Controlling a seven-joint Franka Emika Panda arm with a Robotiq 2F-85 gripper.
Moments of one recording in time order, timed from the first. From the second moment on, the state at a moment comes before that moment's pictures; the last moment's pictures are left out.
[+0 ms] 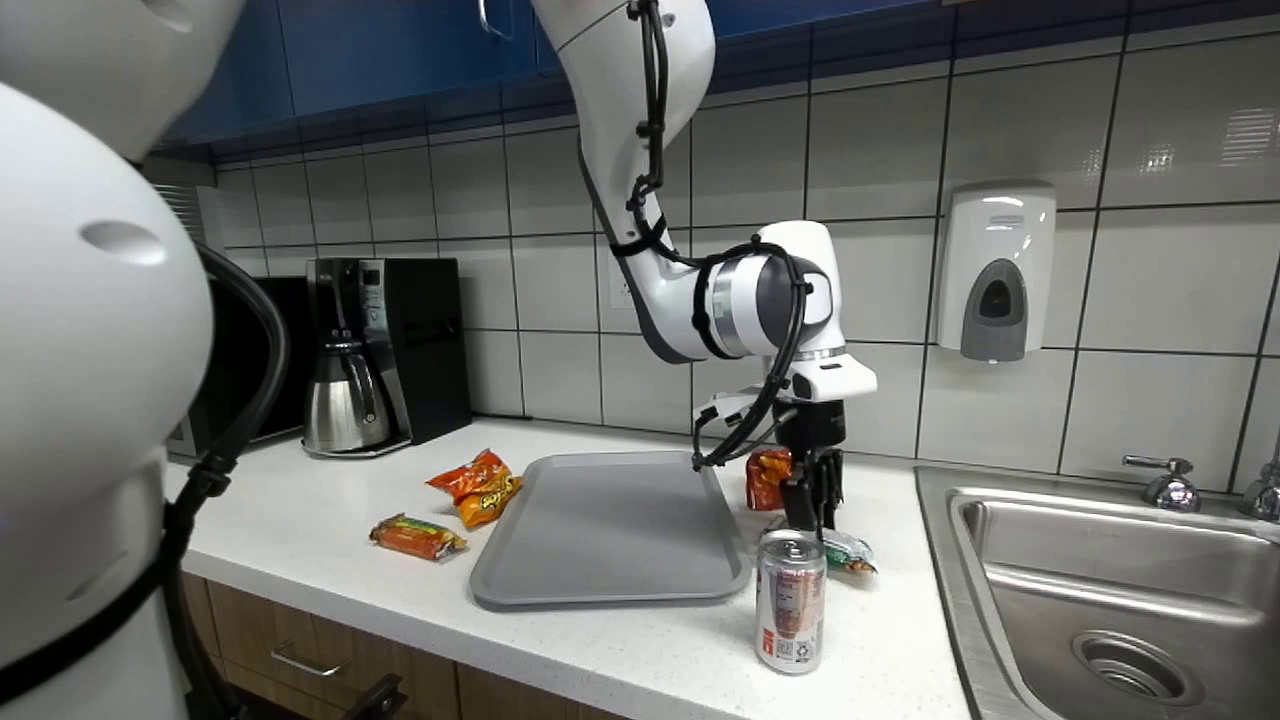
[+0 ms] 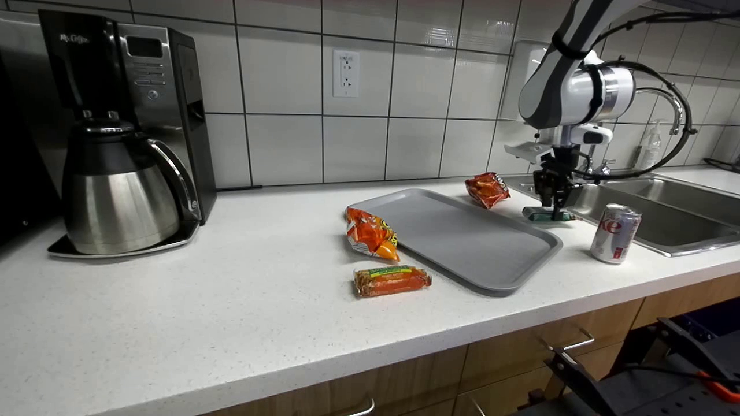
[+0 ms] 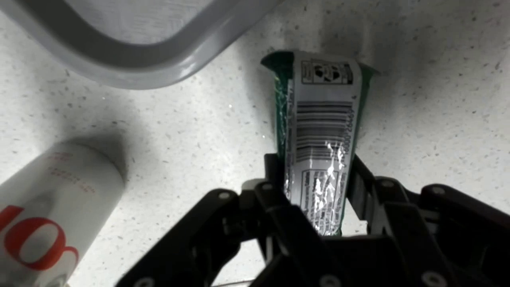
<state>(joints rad) -0.06 0.48 -0.32 -2.12 -0.02 2.58 1.41</state>
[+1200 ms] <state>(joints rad) 0.06 0.35 -0.32 -2.26 -0.13 2.58 1.41</state>
